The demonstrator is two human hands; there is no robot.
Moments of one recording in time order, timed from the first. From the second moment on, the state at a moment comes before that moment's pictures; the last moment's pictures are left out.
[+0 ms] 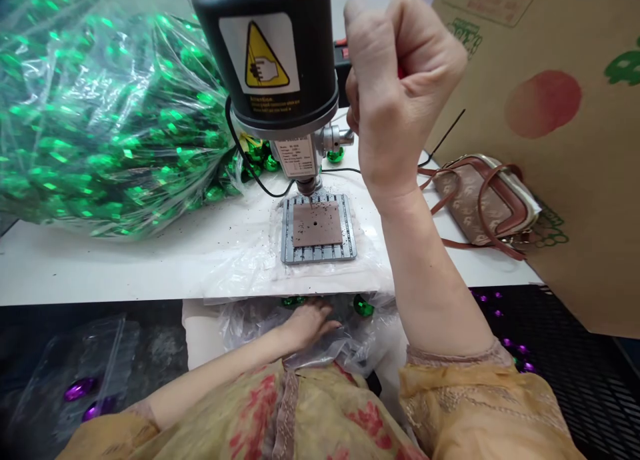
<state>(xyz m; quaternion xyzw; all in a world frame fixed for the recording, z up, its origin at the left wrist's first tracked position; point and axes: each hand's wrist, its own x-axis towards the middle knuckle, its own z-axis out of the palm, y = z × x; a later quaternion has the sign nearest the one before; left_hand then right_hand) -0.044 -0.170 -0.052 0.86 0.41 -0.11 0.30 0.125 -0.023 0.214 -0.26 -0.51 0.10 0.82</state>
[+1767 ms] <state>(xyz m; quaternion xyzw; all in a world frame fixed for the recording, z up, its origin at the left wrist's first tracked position) -0.073 0.149 0.022 0.77 0.45 0.40 0.19 0.116 -0.036 0.212 -0.33 -0.49 0.09 0.80</state>
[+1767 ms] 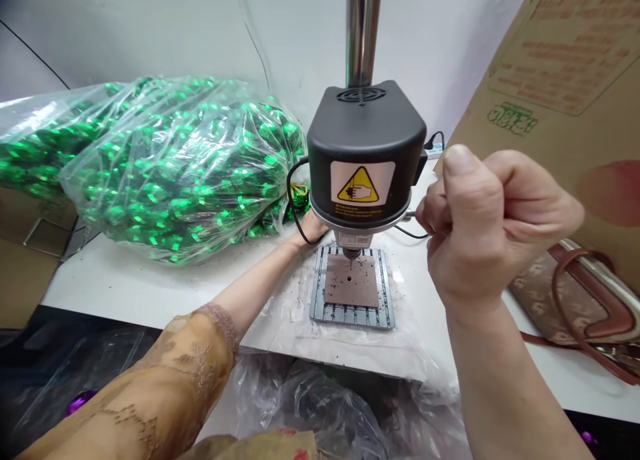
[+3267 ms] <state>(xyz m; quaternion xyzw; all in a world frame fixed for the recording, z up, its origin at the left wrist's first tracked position) -0.046 -0.022 0.019 0.68 0.44 0.44 0.39 0.124 -0.027 0.204 -0.28 -0.51 0.09 0.81</state>
